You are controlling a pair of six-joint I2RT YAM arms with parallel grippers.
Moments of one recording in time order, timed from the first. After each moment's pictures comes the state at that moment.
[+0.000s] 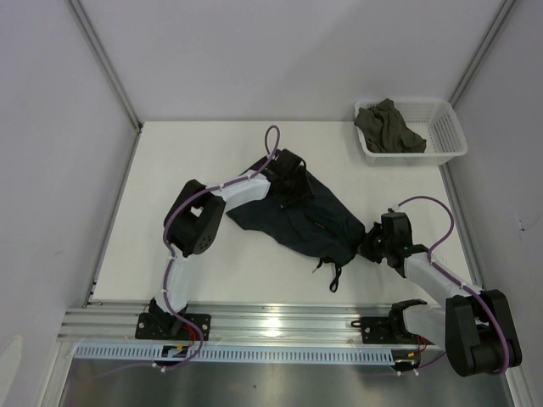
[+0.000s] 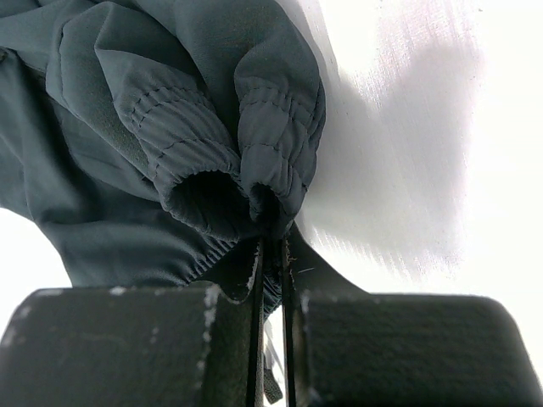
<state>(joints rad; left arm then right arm) -0.68 2.15 1.60 -0.36 0.07 -0.95 0.18 1.11 0.37 -0.14 -0.15 0.80</state>
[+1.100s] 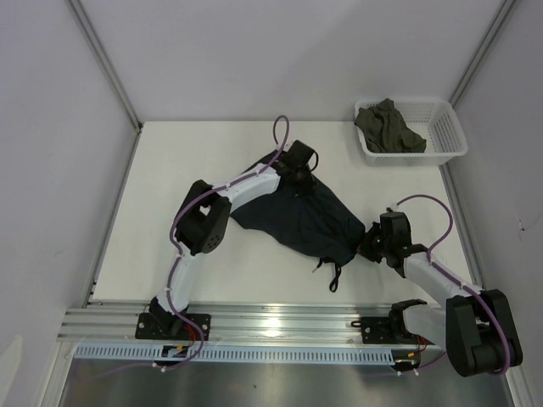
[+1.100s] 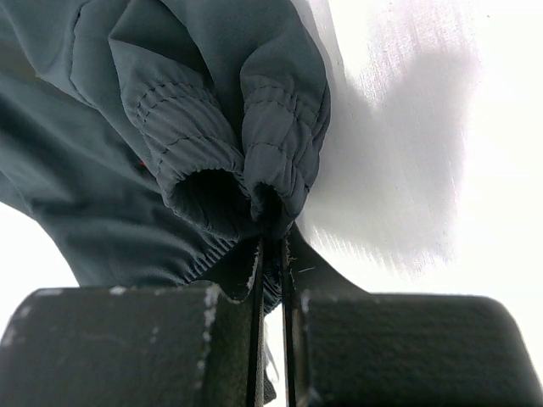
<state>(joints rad) -0.71 2.23 1.79 -0.44 -0.02 -0.98 0.20 1.10 0.37 -0.14 -0.14 0.78</state>
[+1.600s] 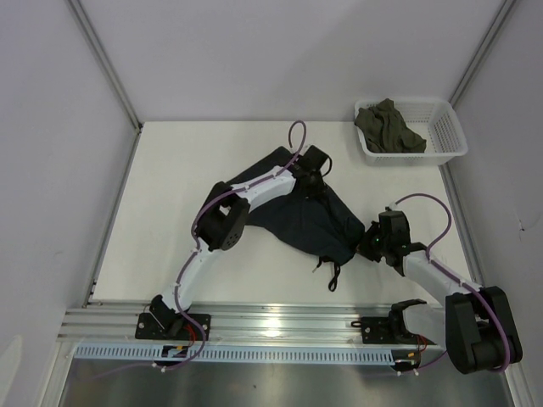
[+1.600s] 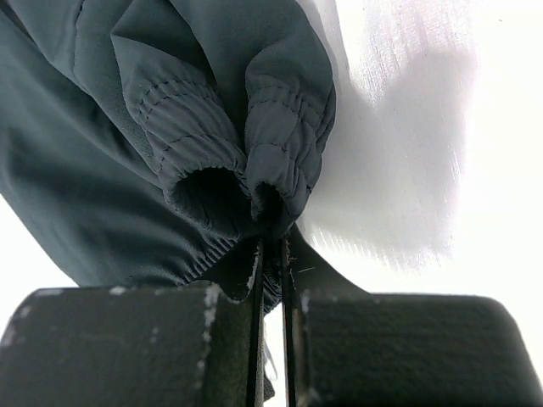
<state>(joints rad) -0.75 2.43 2.05 -0.51 -0.07 -0.96 0.21 1.12 0.39 -0.14 -0.14 0.78</state>
